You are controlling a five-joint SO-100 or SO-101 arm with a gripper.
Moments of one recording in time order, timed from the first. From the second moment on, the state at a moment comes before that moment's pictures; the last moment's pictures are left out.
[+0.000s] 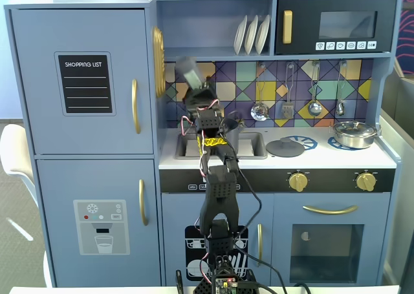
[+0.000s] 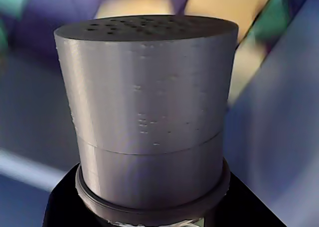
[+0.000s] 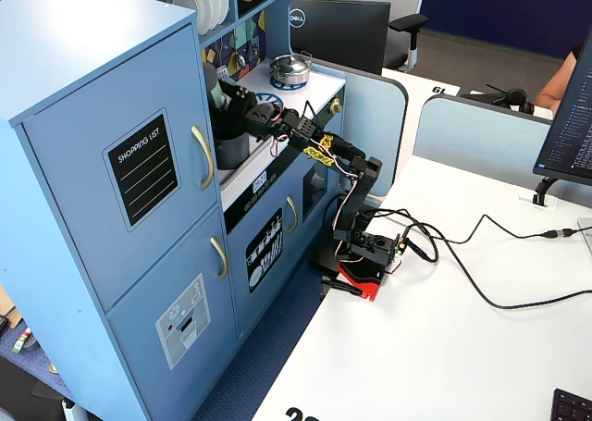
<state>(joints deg) -4.4 109.9 81.0 17.7 67.6</state>
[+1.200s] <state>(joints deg) 19.0 116.2 86.4 22.9 16.2</state>
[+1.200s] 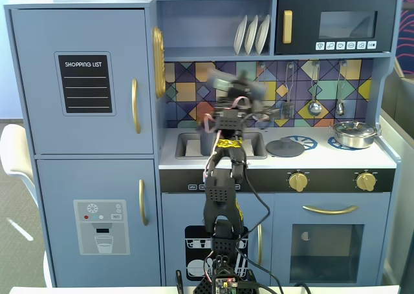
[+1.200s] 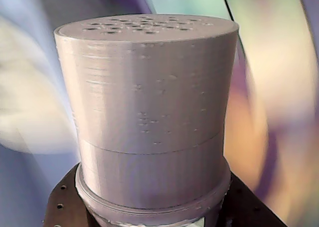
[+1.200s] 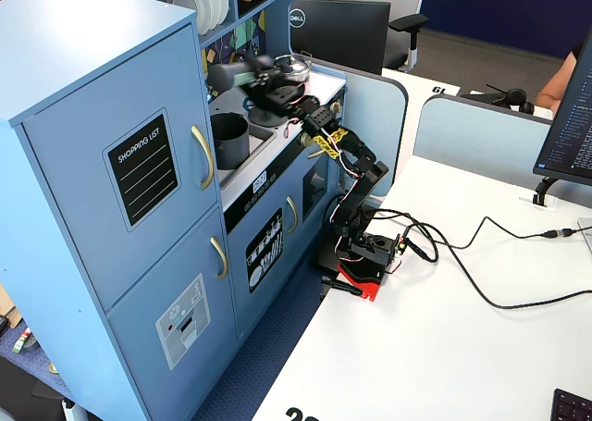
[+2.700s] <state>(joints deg) 51.0 96.8 96.7 -8.6 -86.7</state>
